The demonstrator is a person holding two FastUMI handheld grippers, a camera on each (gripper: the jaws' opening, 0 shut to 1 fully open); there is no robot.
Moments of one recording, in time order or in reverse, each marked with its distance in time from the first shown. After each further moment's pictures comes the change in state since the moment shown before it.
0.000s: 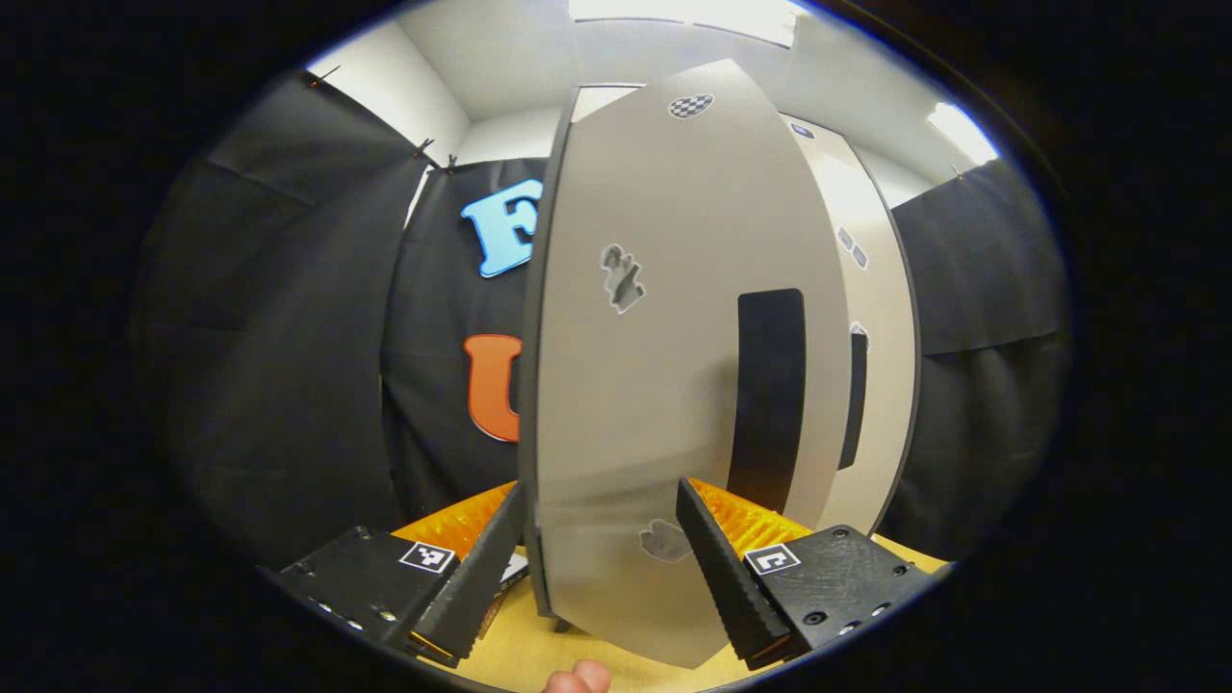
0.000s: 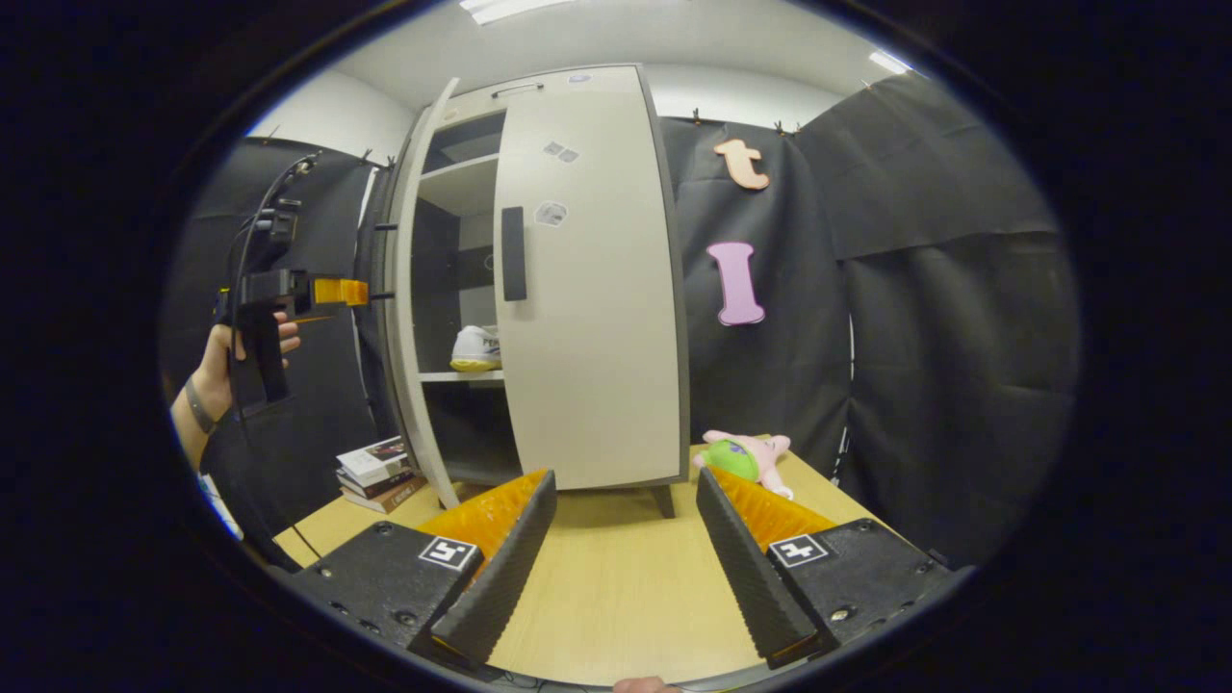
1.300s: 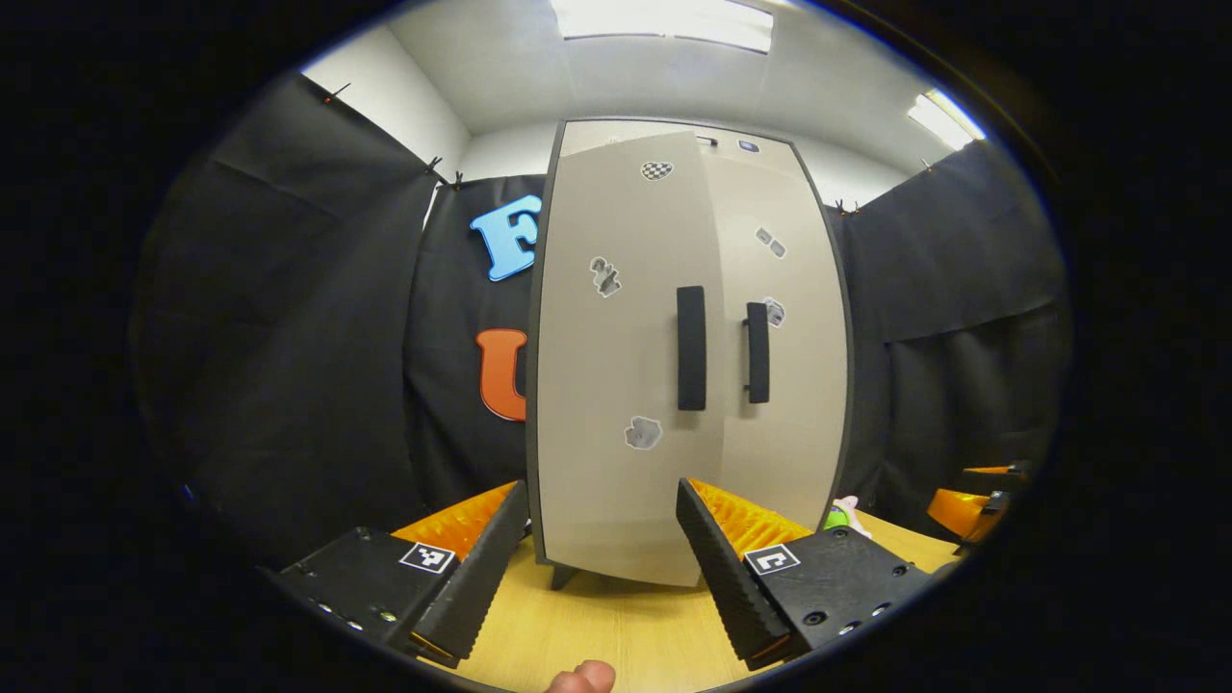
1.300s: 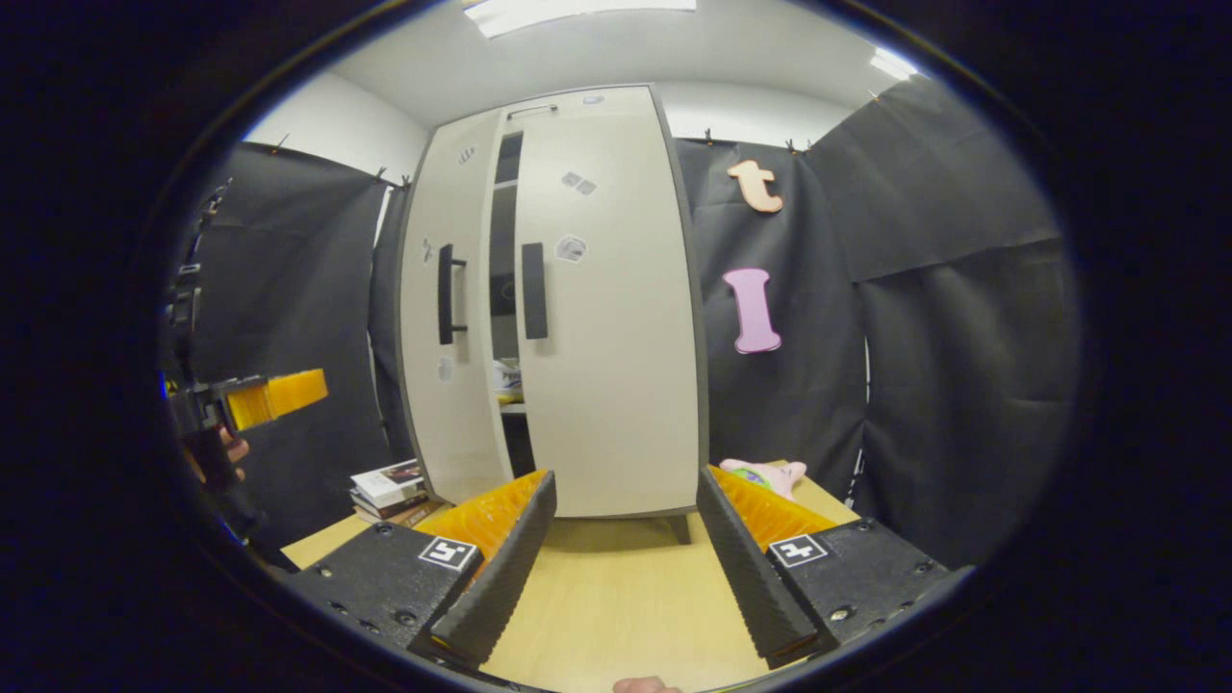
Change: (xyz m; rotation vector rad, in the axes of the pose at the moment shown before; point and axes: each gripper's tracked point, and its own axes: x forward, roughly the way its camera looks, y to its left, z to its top) left arm -0.151 -0.038 -0.050 -0.005 -0.034 -0.003; right arm -0.001 0.033 0.034 -0.002 -0.075 0.077
